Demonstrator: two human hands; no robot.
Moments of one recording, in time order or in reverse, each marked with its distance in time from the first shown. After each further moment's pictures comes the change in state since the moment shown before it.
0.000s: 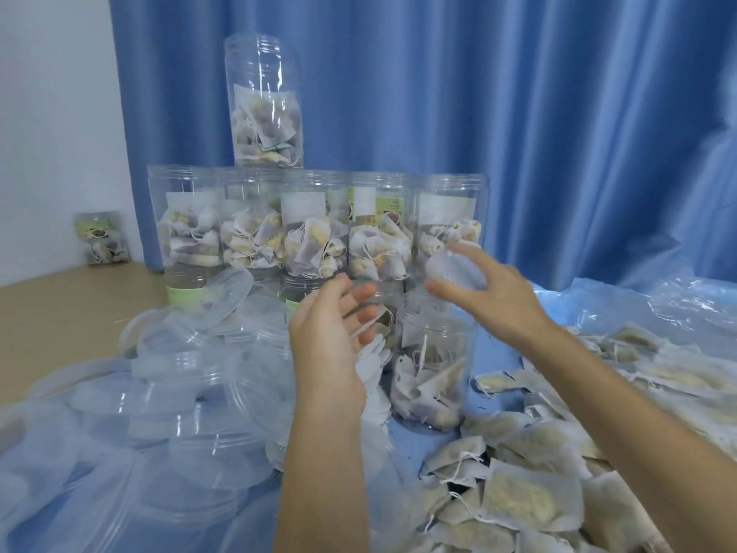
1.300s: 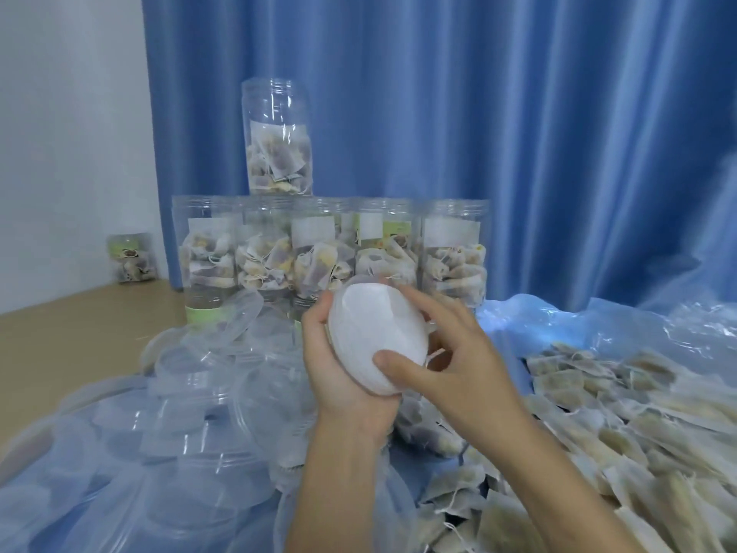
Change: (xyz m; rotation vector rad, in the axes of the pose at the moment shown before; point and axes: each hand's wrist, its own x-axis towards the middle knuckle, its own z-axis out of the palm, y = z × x) left_hand -0.010 -0.012 0.015 -0.512 -0.423 -0.127; right_hand -0.064 -0.038 0.019 0.400 -0.051 -0.285
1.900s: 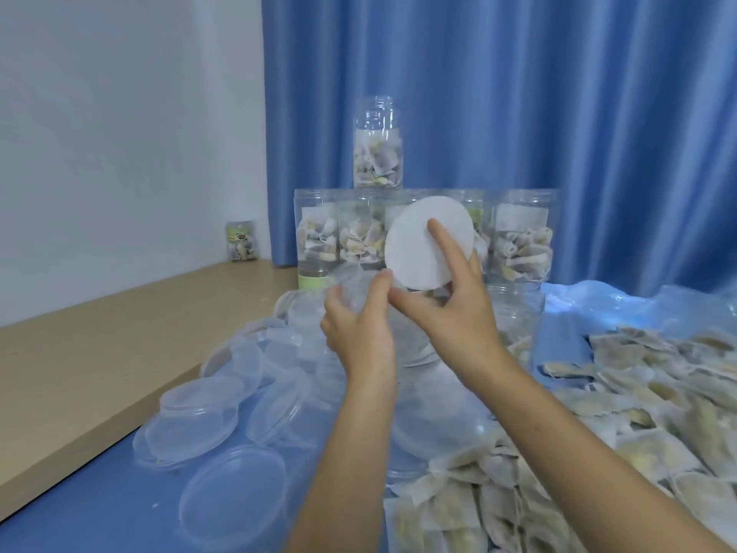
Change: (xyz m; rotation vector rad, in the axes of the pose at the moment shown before) left_hand -0.086 0.062 -0.003 0.837 0.679 0.404; right_hand -0.036 -0.094 0.063 0.420 0.021 -0.069
